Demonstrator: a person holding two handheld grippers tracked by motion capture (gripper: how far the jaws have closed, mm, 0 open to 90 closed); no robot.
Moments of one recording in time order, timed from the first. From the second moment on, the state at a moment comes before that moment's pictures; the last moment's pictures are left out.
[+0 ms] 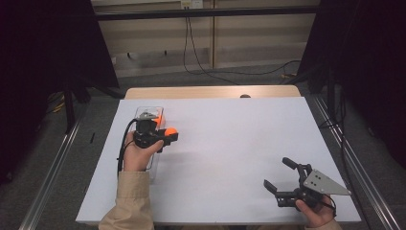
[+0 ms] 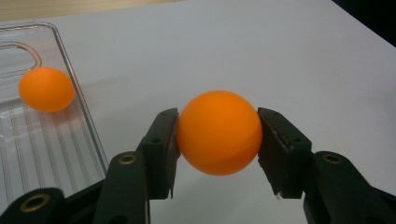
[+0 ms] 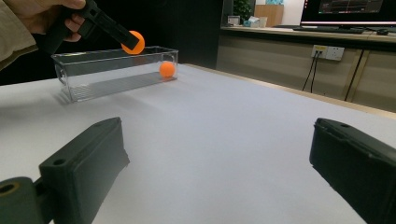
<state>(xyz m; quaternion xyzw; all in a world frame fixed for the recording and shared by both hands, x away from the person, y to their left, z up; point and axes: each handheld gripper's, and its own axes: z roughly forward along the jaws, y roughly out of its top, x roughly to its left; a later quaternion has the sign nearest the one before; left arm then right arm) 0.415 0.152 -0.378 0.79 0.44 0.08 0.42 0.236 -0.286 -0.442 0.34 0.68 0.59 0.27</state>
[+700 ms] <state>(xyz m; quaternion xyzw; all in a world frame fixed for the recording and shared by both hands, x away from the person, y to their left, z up) 0.414 0.164 -0.375 0.78 0.45 0.08 0.42 0.236 -0.286 -0.442 0.34 0.68 0.59 0.27</state>
